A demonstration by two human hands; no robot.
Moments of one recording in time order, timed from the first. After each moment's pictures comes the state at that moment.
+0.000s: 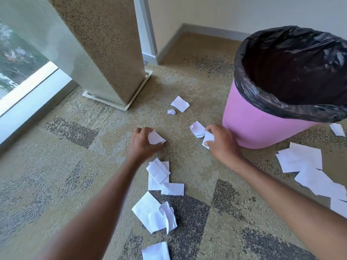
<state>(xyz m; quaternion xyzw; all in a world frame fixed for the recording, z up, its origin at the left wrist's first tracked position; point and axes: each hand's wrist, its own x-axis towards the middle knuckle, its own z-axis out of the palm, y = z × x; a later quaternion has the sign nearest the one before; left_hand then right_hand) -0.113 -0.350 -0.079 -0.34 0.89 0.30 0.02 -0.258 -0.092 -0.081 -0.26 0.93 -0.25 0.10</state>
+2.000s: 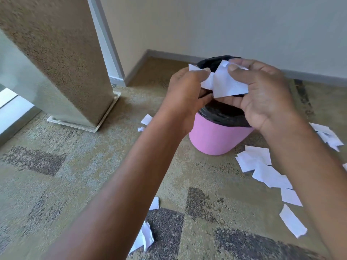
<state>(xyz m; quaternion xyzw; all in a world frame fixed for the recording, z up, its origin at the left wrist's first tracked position) -0.232 -0.164 0.181 -0.18 0.53 0.83 -0.05 -0.281 -0.018 0.188 -0.01 0.64 -0.77 0.09</state>
